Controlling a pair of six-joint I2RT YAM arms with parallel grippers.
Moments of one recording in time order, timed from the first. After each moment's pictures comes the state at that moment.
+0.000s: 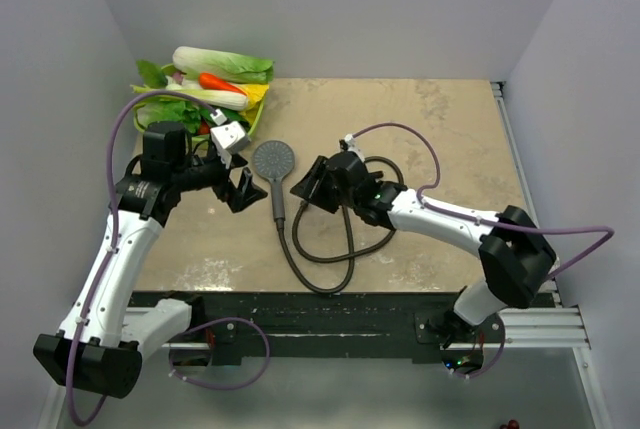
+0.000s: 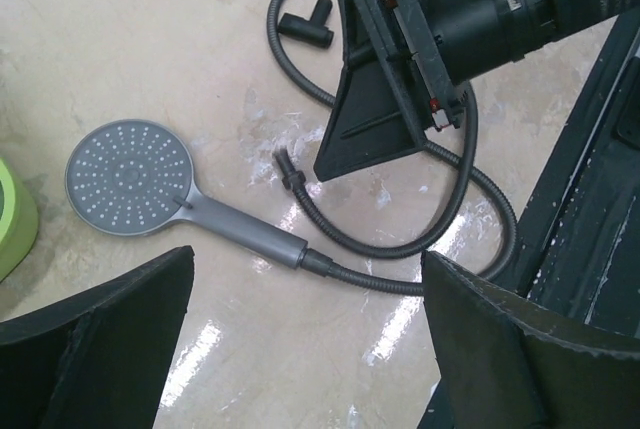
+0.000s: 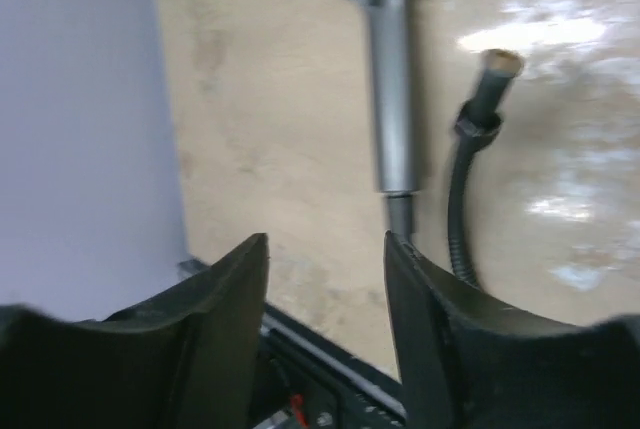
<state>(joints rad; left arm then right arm) -0.18 1.01 1.11 -0.70 0.74 0.35 0.87 1.54 1.02 -0.03 0.09 1.17</state>
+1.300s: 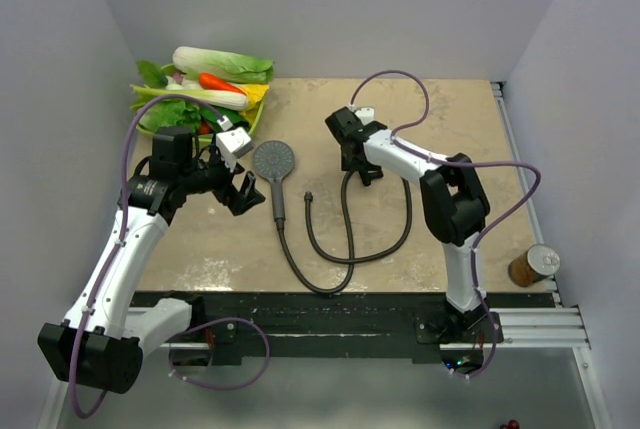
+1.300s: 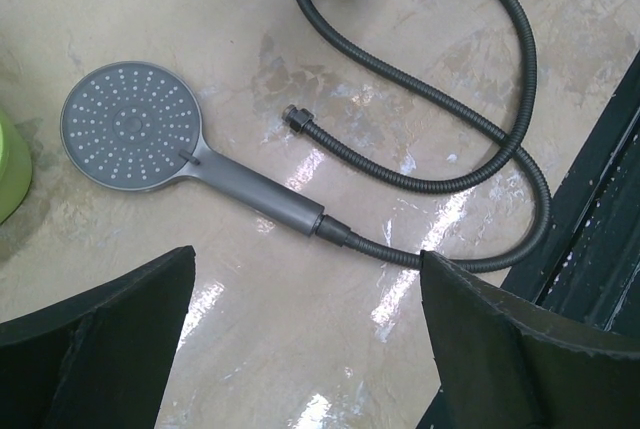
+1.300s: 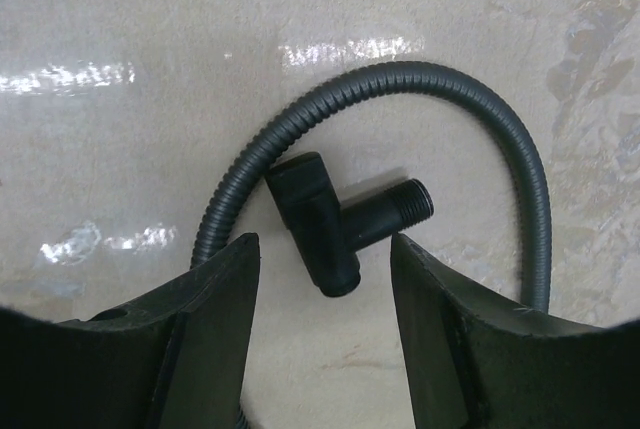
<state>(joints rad) -0.18 1.04 1.05 -0.70 0.65 0.38 0.59 2.06 1.62 -0.70 0.53 0.55</state>
